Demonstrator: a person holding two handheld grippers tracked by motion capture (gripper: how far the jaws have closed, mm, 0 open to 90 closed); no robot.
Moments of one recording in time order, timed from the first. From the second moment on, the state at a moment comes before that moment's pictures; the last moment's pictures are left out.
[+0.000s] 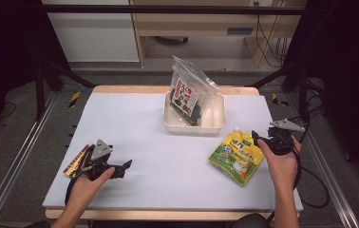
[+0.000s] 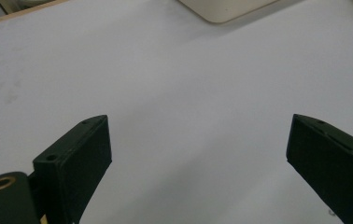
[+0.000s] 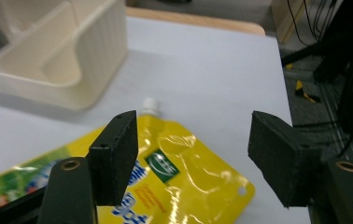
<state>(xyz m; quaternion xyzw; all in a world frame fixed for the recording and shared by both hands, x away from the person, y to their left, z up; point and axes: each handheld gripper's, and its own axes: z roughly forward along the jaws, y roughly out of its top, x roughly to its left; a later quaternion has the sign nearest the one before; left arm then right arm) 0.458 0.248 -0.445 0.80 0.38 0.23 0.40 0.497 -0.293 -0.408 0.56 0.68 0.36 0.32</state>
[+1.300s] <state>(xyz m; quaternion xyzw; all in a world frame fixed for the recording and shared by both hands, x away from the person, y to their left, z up) 0.458 0.245 -0.446 0.81 0.37 0.23 0.40 0.518 -0.330 -0.472 0.63 0.67 0.33 0.22</state>
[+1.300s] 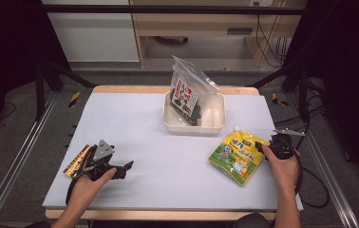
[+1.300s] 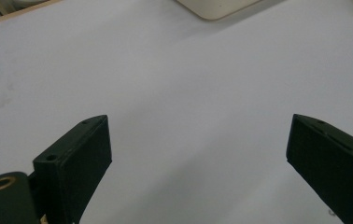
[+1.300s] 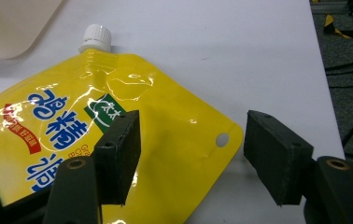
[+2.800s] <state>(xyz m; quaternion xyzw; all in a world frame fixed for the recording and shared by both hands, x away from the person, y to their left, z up) 0.456 0.251 -0.444 0.80 0.38 0.23 0.40 0.497 -0.307 -0.415 0.57 0.68 0.37 0.28</state>
